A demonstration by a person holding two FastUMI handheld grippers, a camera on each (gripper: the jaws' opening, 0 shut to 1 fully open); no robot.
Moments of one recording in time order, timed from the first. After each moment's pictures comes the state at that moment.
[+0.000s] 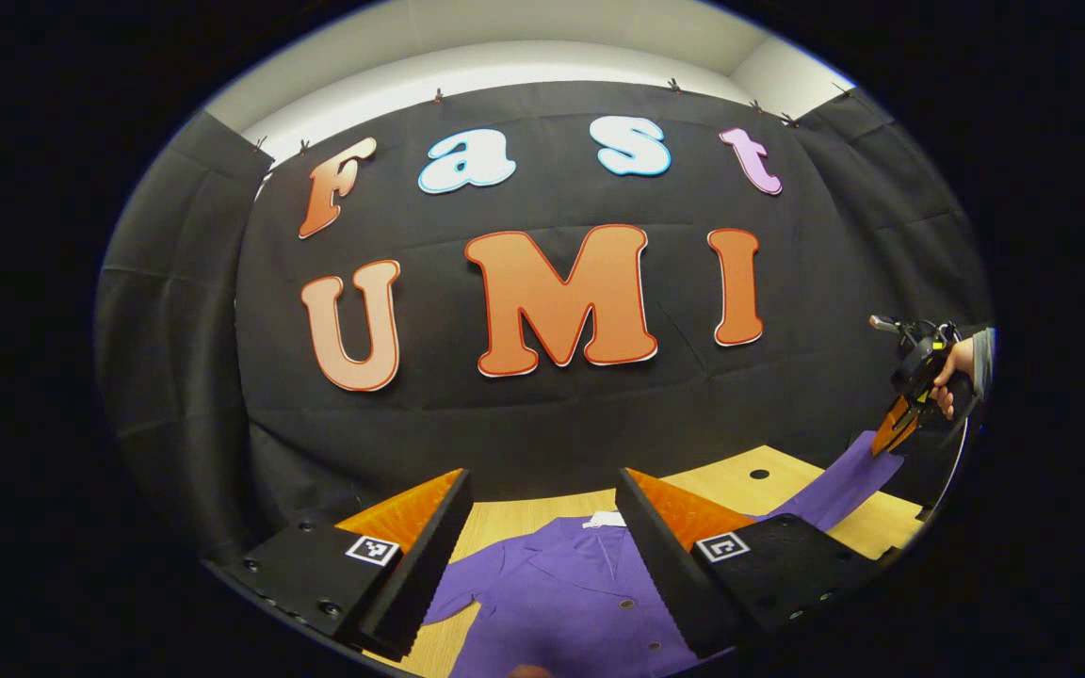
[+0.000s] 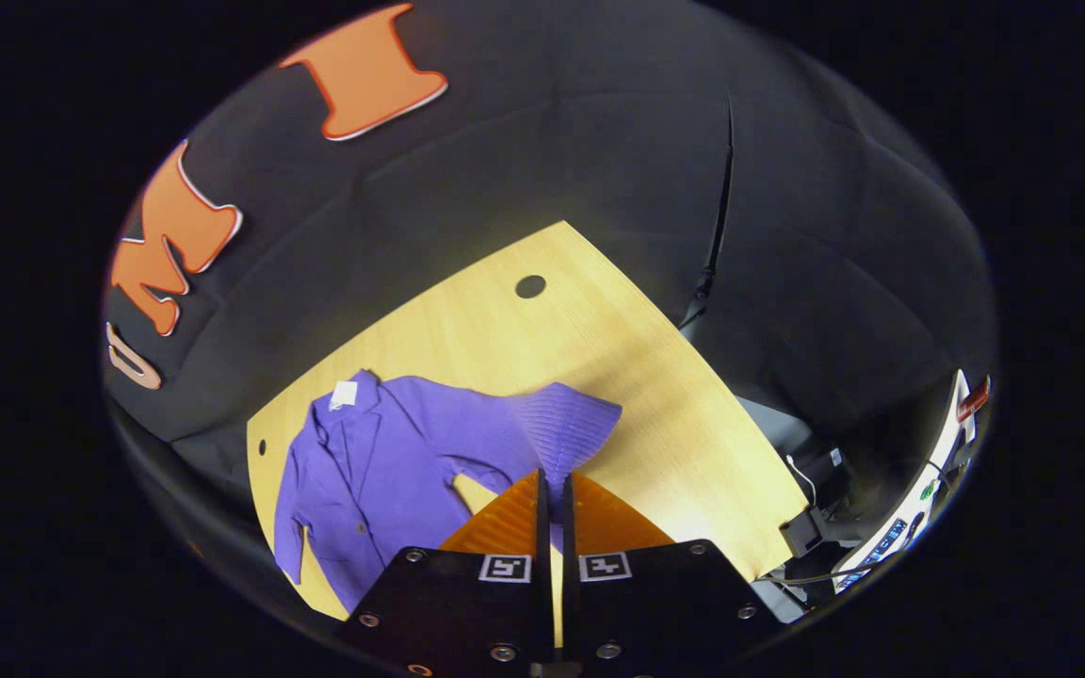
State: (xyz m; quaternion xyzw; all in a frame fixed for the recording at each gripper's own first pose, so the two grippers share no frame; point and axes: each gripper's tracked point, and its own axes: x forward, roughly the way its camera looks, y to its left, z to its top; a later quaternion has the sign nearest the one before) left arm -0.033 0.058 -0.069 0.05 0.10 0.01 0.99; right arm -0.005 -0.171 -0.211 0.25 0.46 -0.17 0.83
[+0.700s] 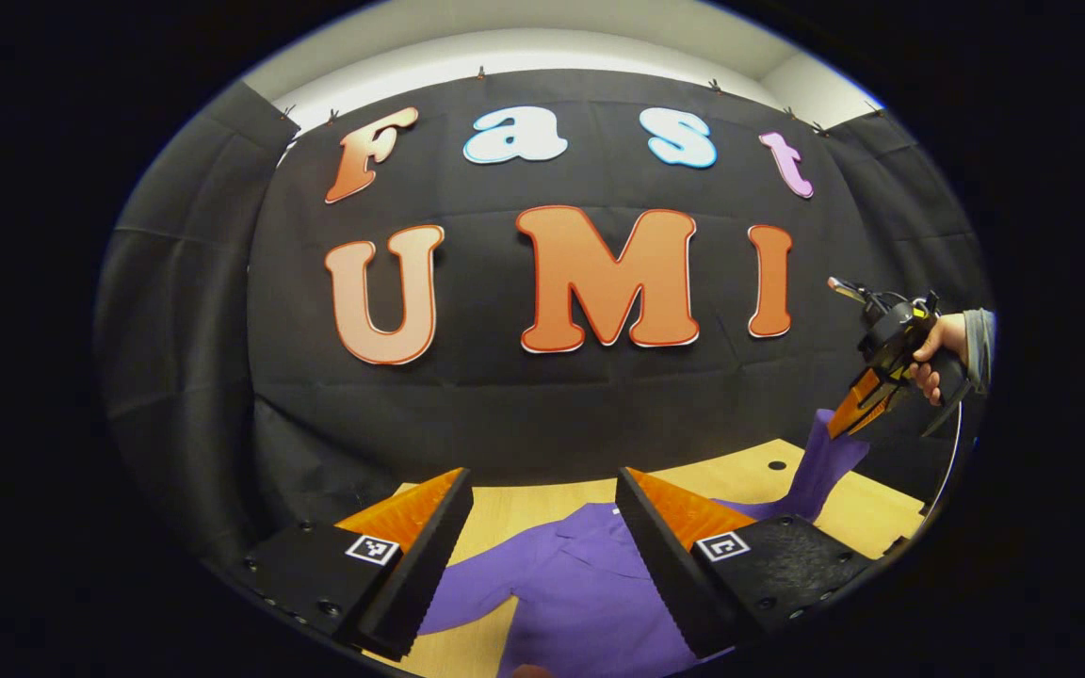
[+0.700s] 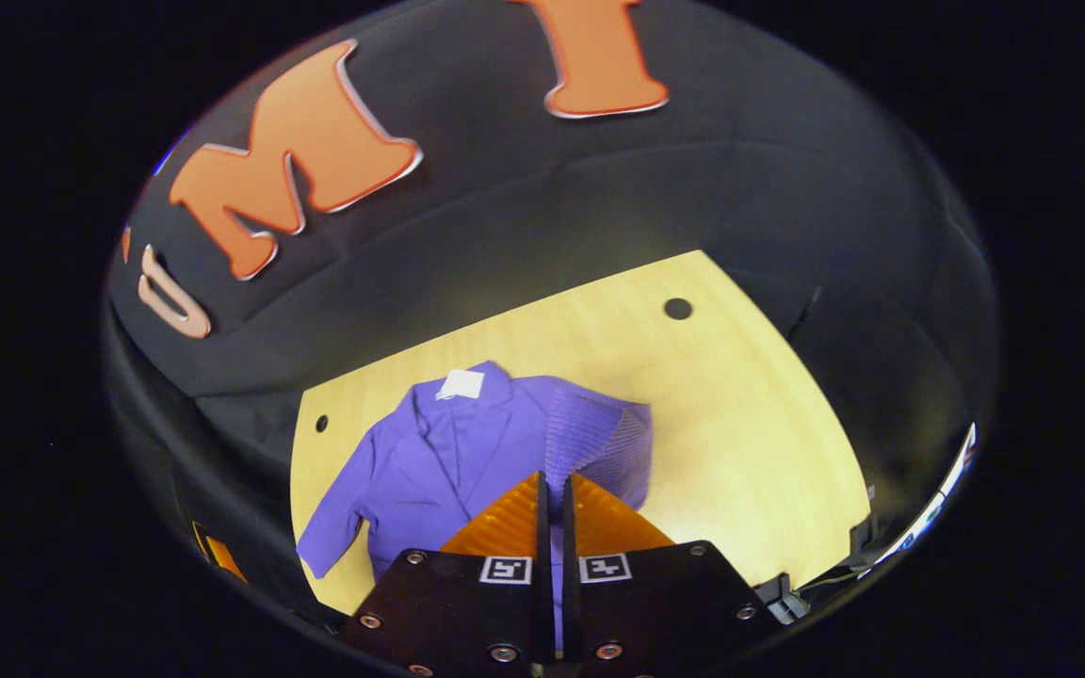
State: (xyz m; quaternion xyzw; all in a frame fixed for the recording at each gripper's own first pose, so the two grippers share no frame) left arm -0.032 0.160 -0.096 0.03 0.13 0.03 0.99; right arm 0.079 0.005 -0.162 0.20 0.45 -0.06 0.87
